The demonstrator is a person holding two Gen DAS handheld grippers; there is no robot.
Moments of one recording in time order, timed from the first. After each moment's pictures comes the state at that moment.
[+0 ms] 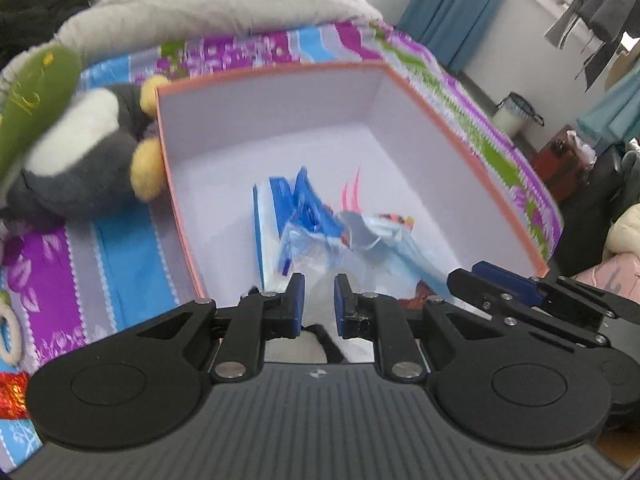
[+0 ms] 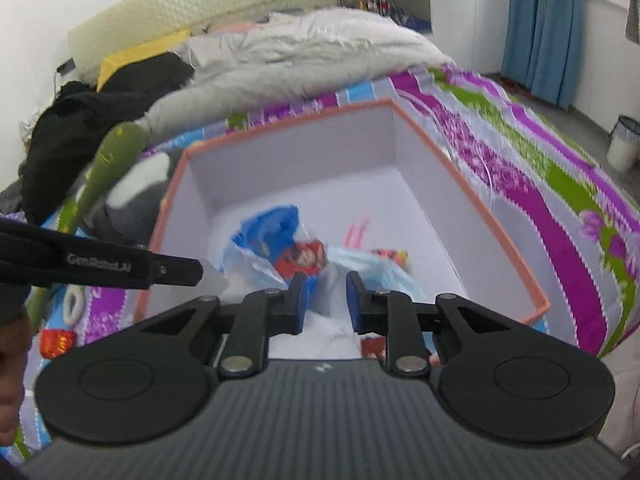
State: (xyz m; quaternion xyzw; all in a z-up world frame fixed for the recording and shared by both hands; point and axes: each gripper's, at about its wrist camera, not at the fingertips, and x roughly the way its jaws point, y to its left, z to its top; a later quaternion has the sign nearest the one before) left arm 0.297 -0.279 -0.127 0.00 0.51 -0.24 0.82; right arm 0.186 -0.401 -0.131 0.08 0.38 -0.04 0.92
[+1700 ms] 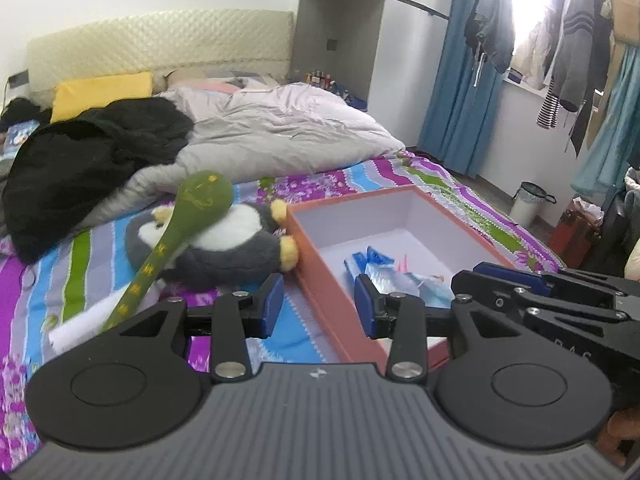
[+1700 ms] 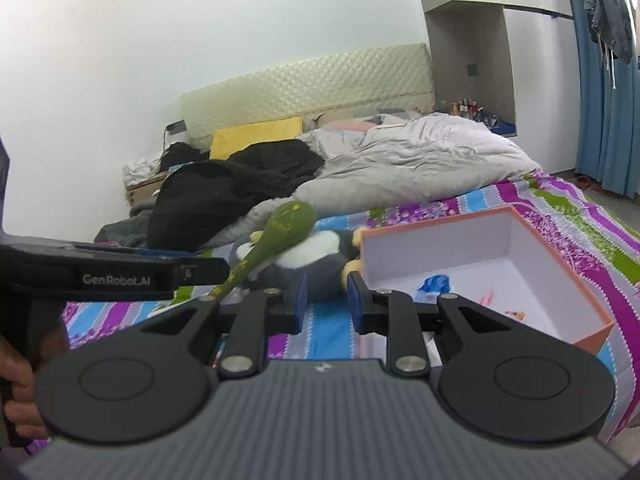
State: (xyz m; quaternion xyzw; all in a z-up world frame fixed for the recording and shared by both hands) left arm 0.116 -0.102 0.002 0.00 0.31 -0.20 0.93; right arm 0.078 -0.273 -0.045 0.07 0.22 0.08 0.97
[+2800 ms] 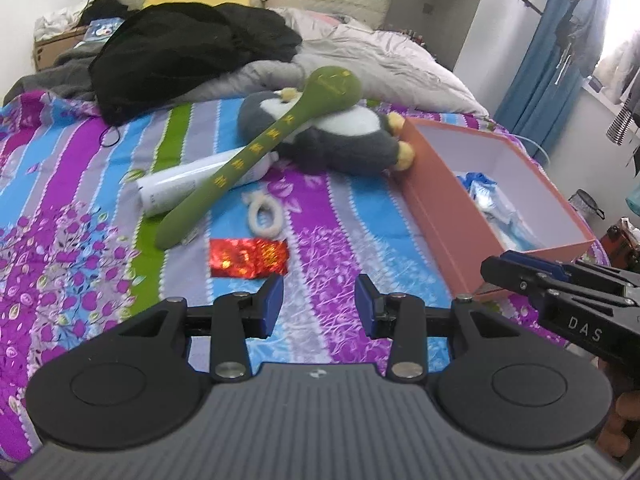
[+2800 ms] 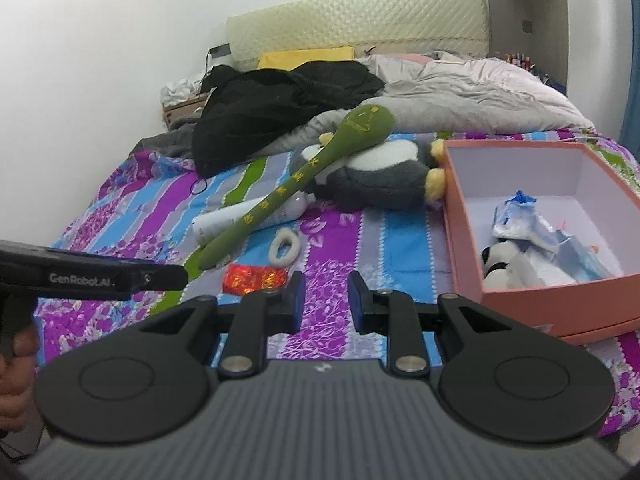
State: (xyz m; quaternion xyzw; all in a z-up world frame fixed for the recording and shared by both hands) left arm 0.066 0.030 -0.091 -0.06 0.40 -0.09 0.91; right arm 0.067 -0.179 -0.112 0.02 0.31 0.14 0.94
